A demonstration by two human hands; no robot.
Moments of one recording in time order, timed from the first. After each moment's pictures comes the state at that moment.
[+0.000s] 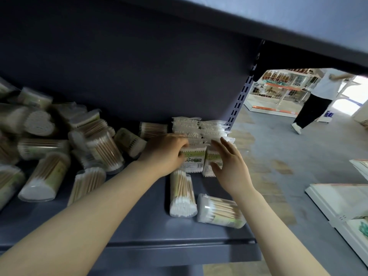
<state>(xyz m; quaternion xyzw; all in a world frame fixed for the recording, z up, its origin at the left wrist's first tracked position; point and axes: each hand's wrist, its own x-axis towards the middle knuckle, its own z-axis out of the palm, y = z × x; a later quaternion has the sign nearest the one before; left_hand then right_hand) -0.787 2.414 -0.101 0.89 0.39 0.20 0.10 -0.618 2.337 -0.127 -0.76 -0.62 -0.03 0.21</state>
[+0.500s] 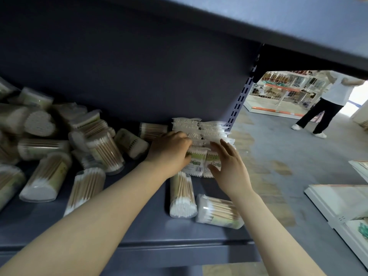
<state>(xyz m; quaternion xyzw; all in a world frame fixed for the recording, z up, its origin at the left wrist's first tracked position) -0.775 2.414 -0.102 0.91 0.38 0.18 0.03 -0.619 2.339 -0.130 -0.76 -0.62 -0.05 0.19</state>
